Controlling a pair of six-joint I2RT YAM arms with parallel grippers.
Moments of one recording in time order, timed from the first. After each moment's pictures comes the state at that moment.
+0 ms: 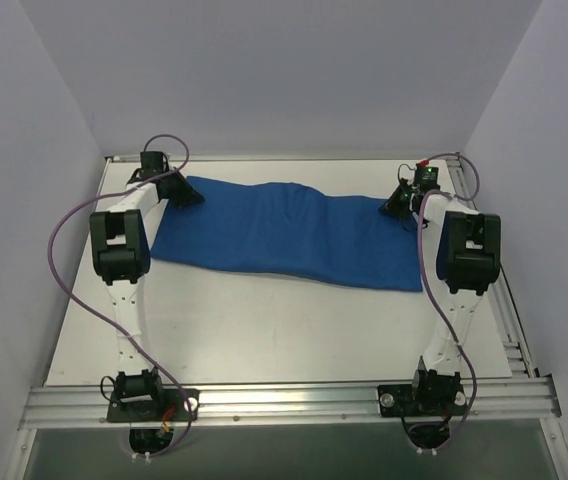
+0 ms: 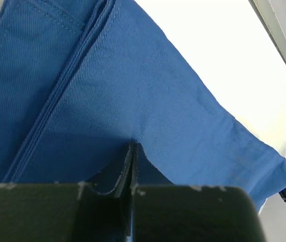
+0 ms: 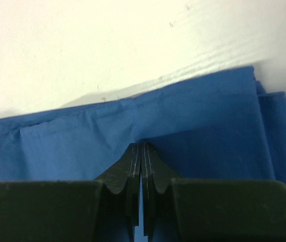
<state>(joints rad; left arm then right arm) 0.04 2.41 1.89 -0.32 0.39 -0.70 -0.10 2.15 1.42 -0.11 -0.26 0.53</state>
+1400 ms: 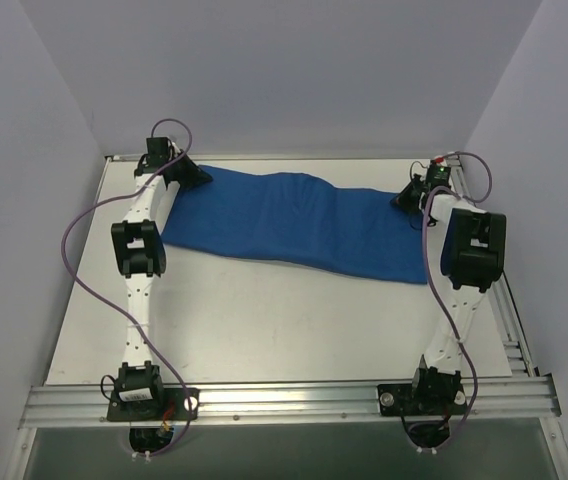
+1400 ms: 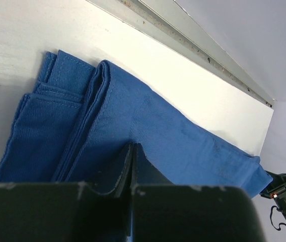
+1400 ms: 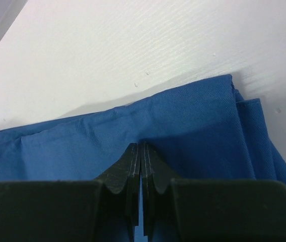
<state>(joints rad) 0.03 2.87 2.68 -0.54 0.51 -0.76 -0.16 2.20 1.46 -0.02 -0.26 0.56</state>
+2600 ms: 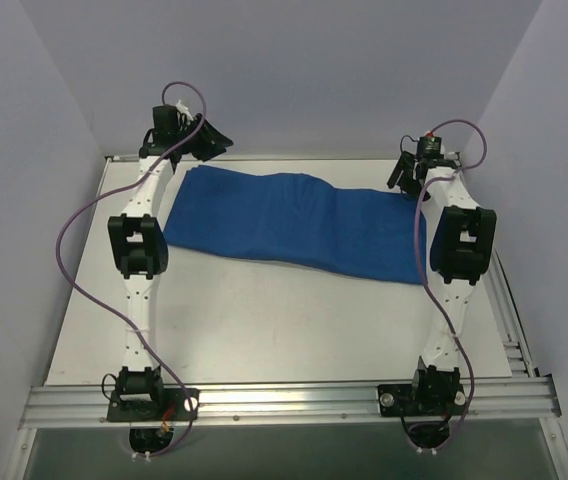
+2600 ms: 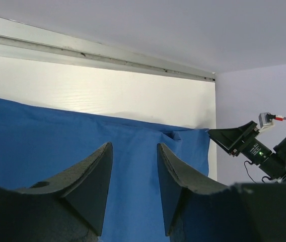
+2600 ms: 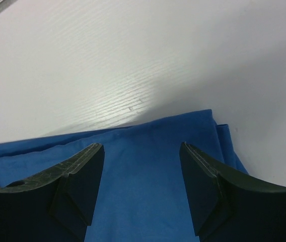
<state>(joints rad) -0.05 2.59 2.53 -0.41 0.57 -0.78 -0.10 2.31 1.91 -0.48 -0.02 0.38</state>
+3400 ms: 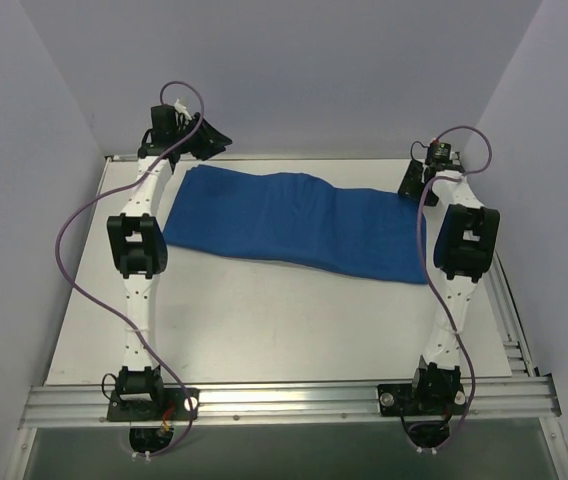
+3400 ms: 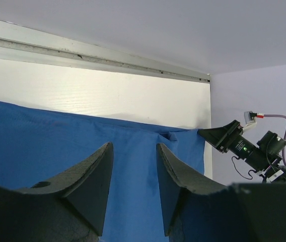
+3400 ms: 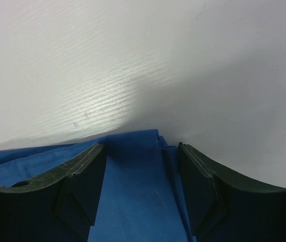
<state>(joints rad) -0.06 2.59 2.52 -0.38 0.59 -0.81 -0.15 2.38 1.94 -0.49 -0.01 0.27</state>
